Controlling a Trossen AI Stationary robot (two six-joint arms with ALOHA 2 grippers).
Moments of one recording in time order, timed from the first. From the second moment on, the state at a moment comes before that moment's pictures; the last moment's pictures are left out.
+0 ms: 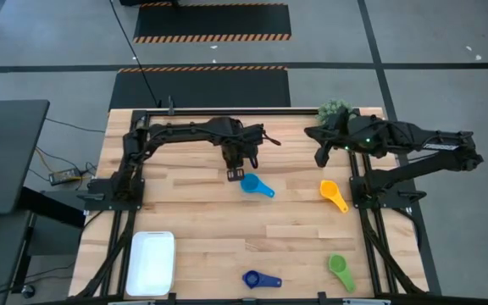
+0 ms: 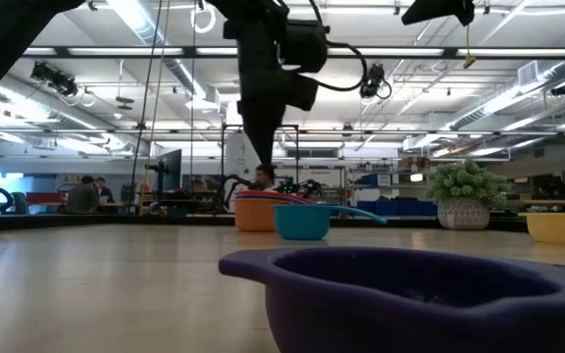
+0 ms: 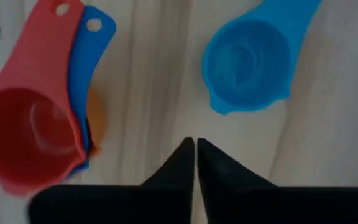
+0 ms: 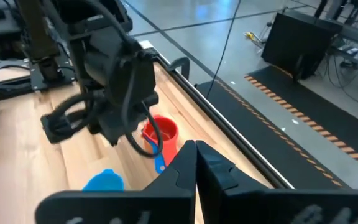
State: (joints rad) left arm 0.23 2.06 1.81 -1.15 0.04 0.11; right arm 0.00 0.88 1.08 -0.64 0.49 0.18
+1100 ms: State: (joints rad) left arm 0.09 1.34 1.81 -1.41 -0.29 -0.33; right arm 0.02 1.30 1.31 -0.69 0.09 0.18
